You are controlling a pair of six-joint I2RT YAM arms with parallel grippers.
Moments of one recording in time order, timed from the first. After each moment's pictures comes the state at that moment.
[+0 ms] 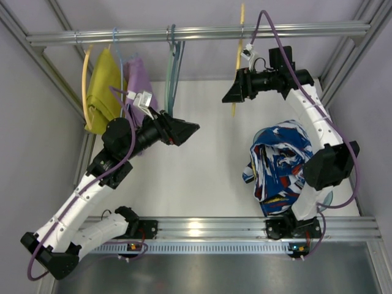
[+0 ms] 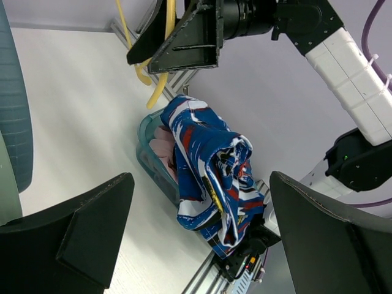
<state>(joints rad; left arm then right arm) -0.59 0.88 1.00 -0.09 0.30 -0.68 0.27 1.77 1.87 -0.77 -0.91 0.07</state>
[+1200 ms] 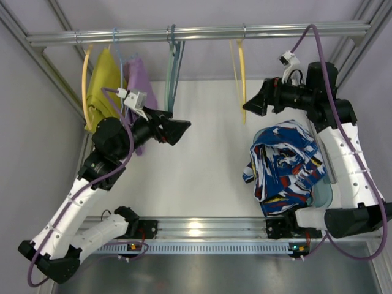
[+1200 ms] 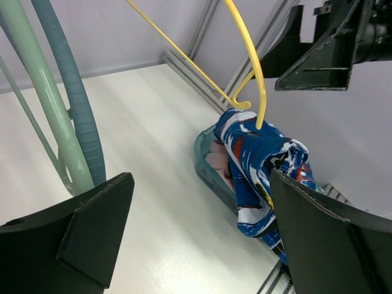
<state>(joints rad) -0.55 0.85 1.06 -0.16 0.24 -0.42 0.19 1.28 1.55 -0.72 -0.70 0.17</state>
